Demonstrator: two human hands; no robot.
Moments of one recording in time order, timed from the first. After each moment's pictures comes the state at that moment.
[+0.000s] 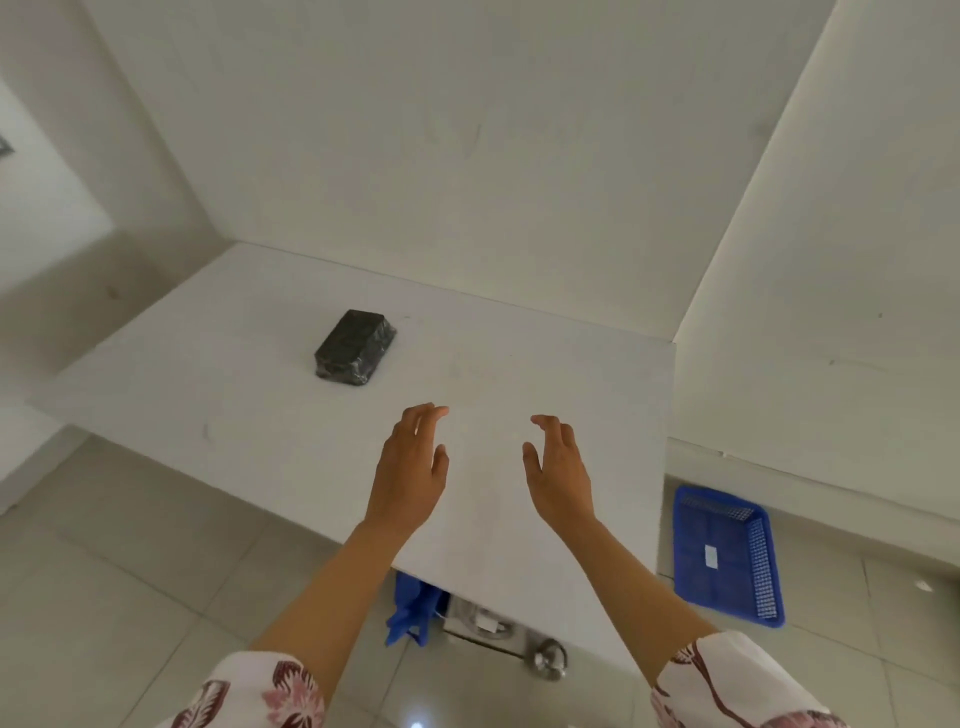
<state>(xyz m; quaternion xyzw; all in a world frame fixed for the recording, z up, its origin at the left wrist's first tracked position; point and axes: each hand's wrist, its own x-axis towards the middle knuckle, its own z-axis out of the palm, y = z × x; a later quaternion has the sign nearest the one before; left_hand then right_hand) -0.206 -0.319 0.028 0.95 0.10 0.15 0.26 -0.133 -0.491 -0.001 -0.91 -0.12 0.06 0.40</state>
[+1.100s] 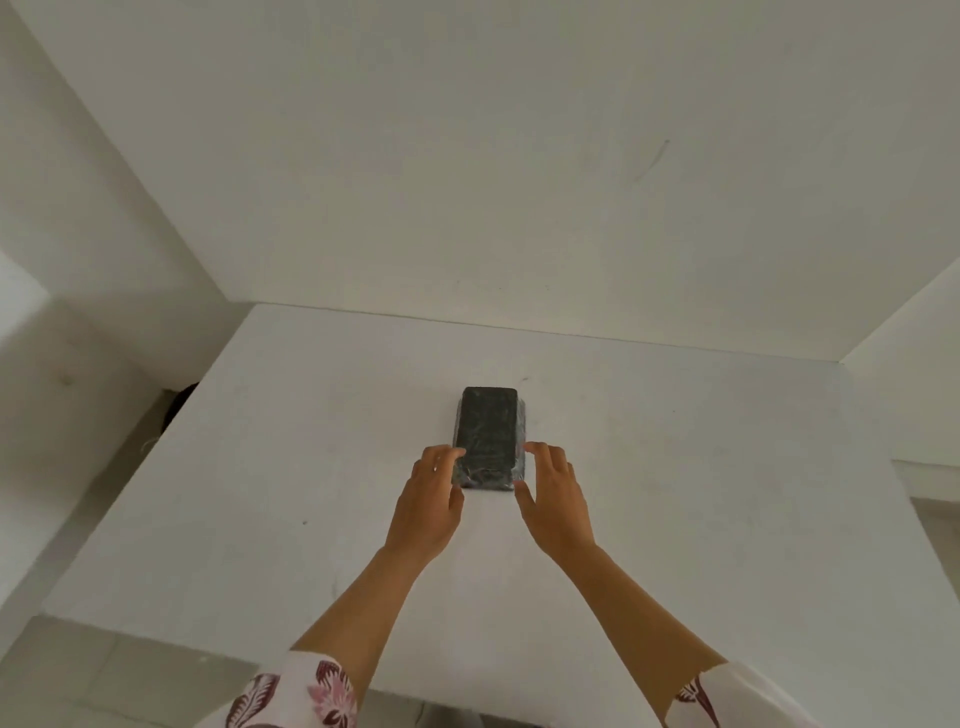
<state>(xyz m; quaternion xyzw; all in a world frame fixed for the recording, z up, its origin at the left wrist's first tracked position) -0.085 0.061 -0.022 0.96 0.02 0.01 0.29 -0.049 -0.105 -0.044 -0.94 -0.06 0.06 0.33</state>
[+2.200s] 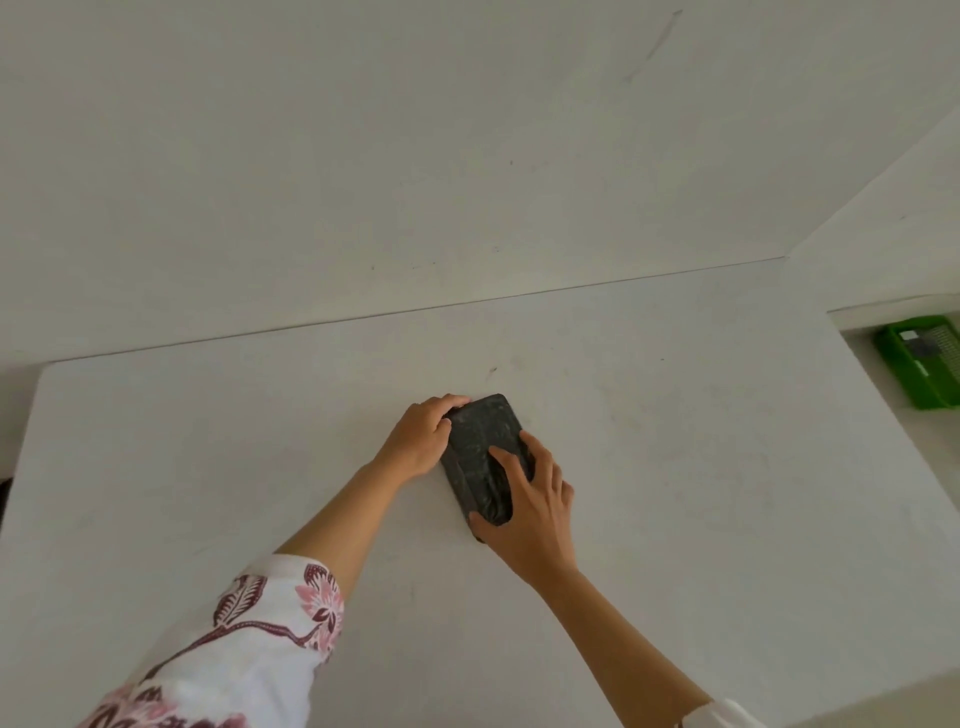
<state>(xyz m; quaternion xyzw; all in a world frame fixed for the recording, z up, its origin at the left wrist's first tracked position) 0.144 0.118 -0.091 0.88 -0.13 -0.26 0.37 0.009 -0.020 -0.099 -0.96 0.11 0.05 0.25</state>
